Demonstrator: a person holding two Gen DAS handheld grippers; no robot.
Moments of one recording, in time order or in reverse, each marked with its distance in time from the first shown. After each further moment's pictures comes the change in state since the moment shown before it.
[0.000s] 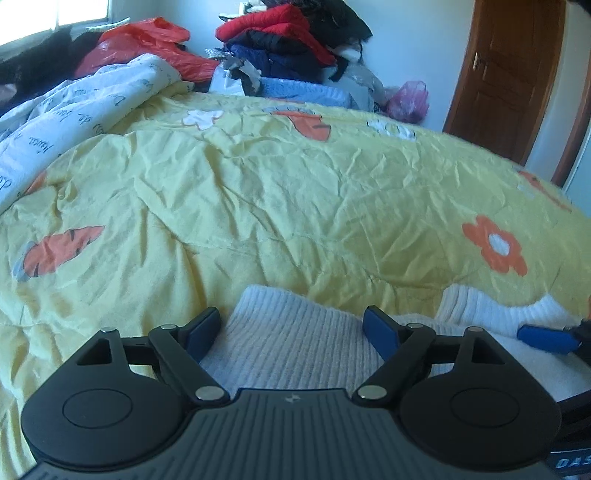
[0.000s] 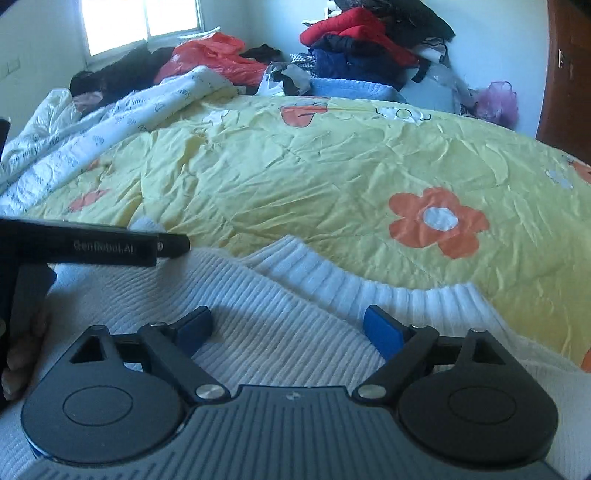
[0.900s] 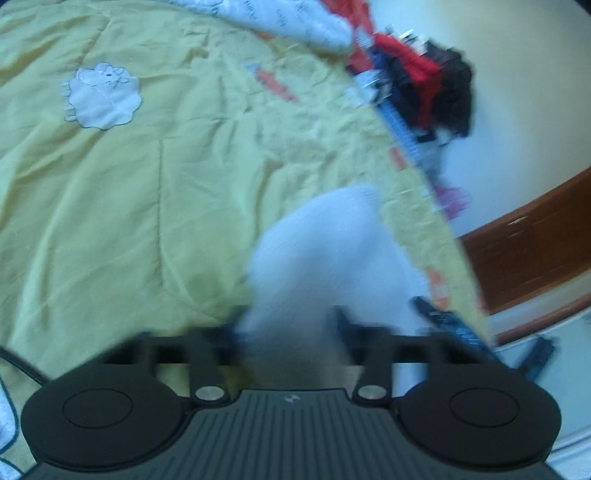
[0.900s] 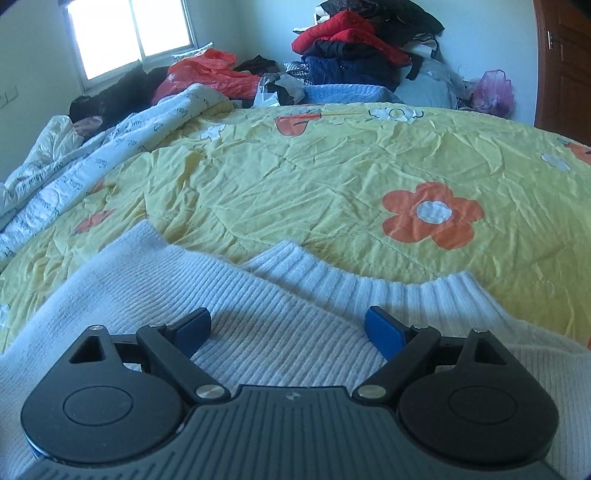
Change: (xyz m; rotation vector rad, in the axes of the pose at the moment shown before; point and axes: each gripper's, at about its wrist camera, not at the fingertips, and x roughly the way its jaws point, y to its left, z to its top) left arm -0.145 0.084 -0.141 -0.737 0.065 -0.127; right arm -0.011 -0.013 -0.004 0.106 -0.046 0.059
